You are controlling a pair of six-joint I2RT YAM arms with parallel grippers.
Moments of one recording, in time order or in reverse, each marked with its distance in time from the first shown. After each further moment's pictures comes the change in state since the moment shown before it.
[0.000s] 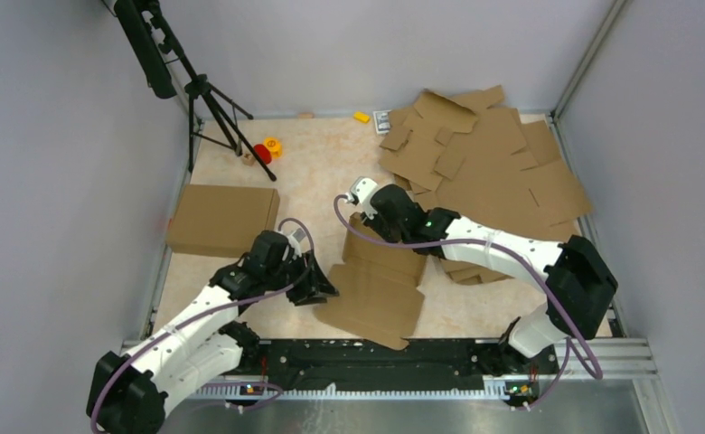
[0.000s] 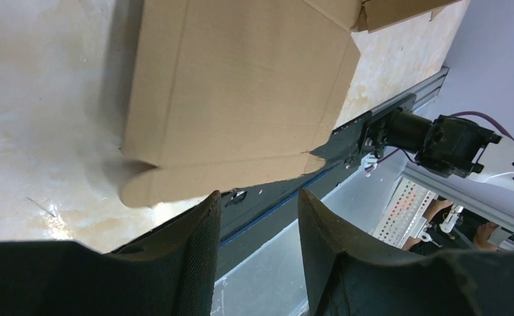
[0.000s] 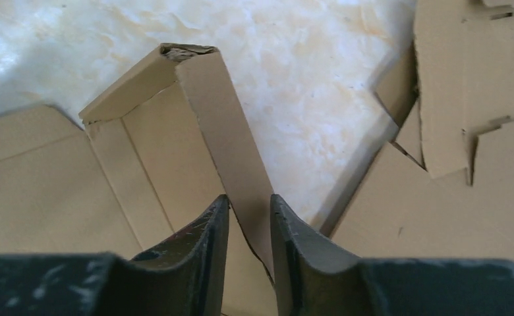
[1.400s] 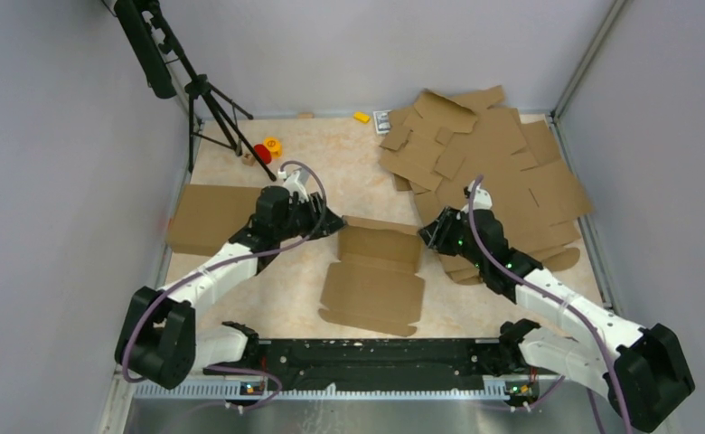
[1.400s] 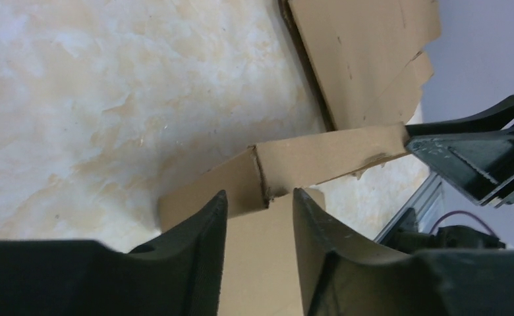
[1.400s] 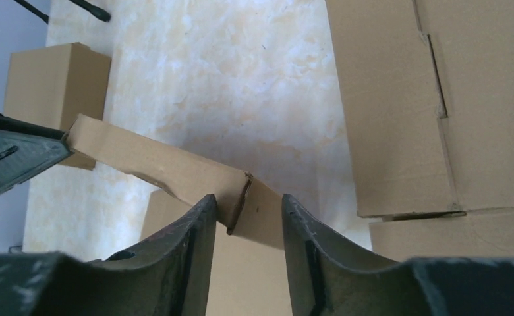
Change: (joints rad) left arm 0.129 0.407 0.192 0.620 -0.078 0.213; right arm -0.330 -0.563 -0.585 0.320 -0.157 0.884
